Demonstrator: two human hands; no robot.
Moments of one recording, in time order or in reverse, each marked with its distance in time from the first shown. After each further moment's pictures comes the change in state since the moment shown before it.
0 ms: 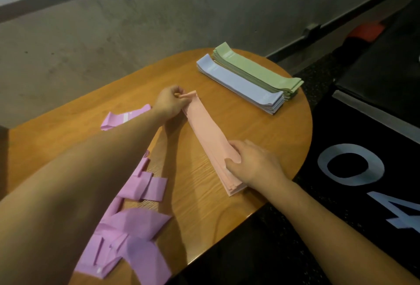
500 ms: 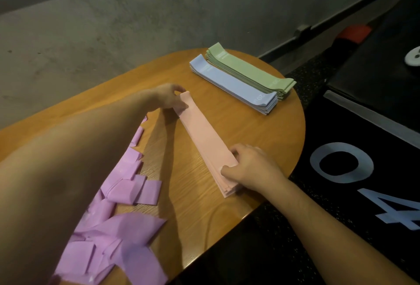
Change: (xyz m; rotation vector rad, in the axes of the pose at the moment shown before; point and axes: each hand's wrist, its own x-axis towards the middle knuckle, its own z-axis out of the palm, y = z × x) left_hand 0.020 0.027 -0.021 0.201 -0.425 -0.062; right_hand -0.005 0.000 -0.006 0.050 -0.058 0.083
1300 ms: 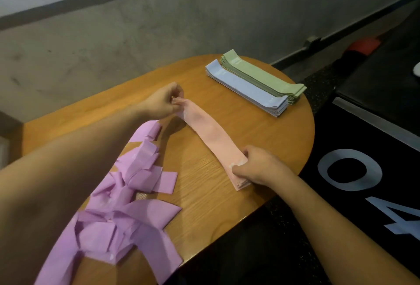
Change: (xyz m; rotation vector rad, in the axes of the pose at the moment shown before) left_hand -0.047 -0.067 -0.012 0.021 0.280 0.483; right_hand -0.006 -0.014 0.000 0.006 -0.090 0.108
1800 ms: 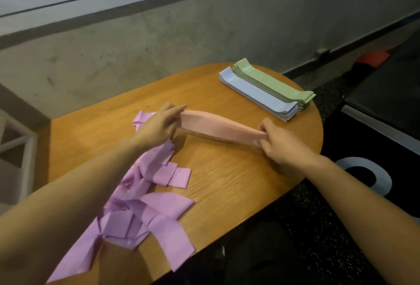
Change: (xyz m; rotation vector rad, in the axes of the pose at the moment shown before) left_hand -0.080 -0.034 0.013 0.158 0.213 0.246; right_hand 0.011 0.014 -0.036 -0.113 0.256 -0.328
